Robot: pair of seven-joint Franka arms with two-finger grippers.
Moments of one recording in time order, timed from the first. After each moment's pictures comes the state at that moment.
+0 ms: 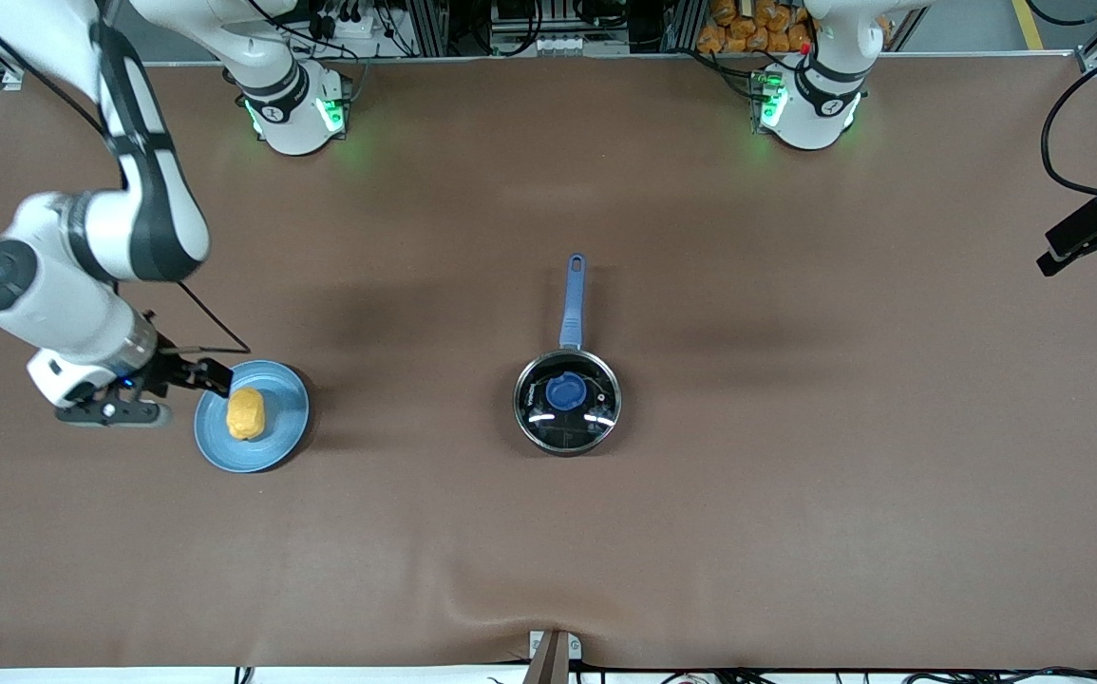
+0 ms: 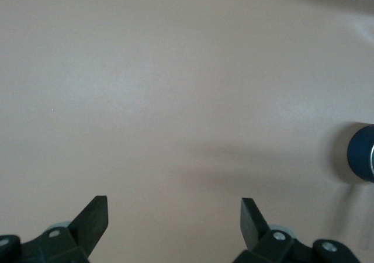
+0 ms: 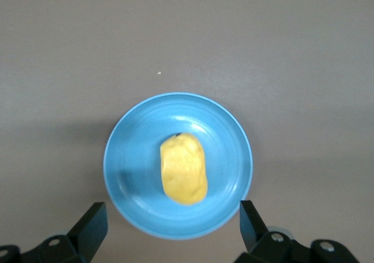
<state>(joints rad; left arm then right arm) 0.19 -0.07 -0.12 -1.67 -0.05 1.73 -0.07 0.14 0.31 -0.13 -1.94 0.00 2.32 0.03</state>
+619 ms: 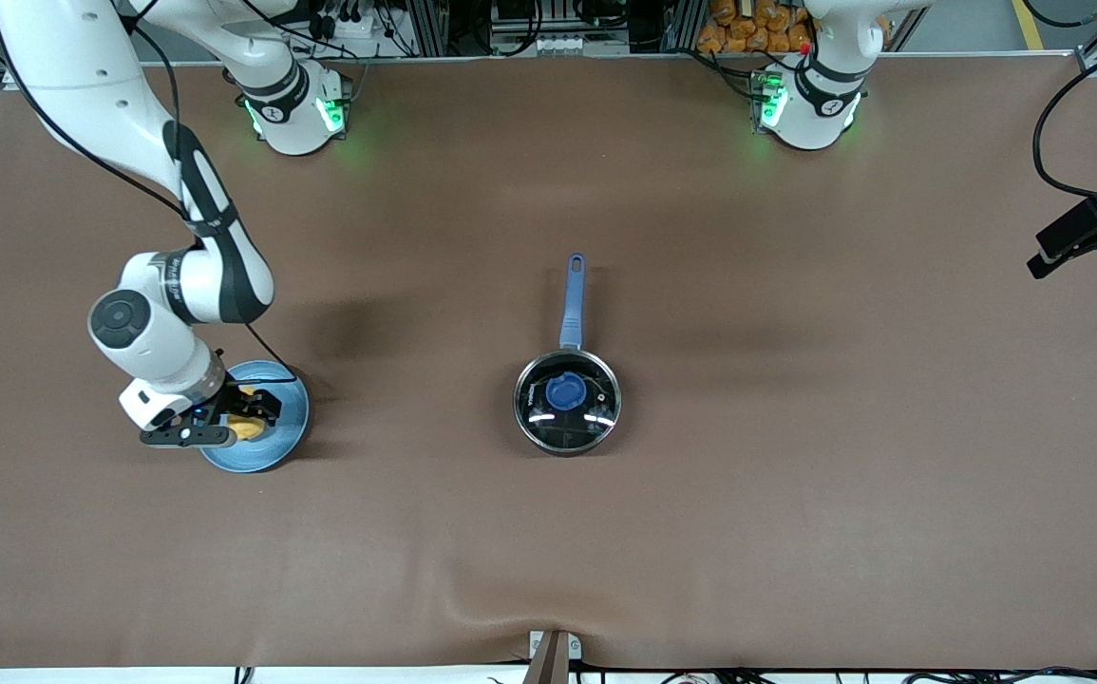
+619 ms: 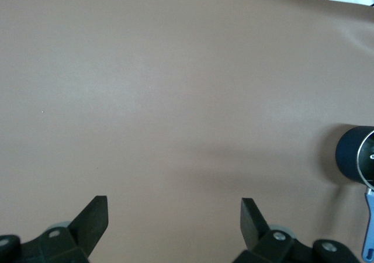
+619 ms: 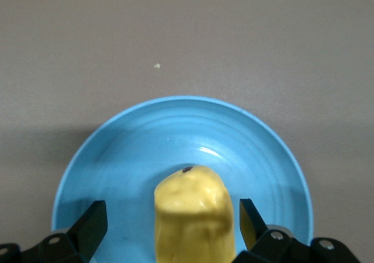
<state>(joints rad) 0.18 -0.06 -0.13 -1.65 -0.06 1.73 -0.10 0.15 0.51 -0.12 -2.03 0.00 2.69 0.03</state>
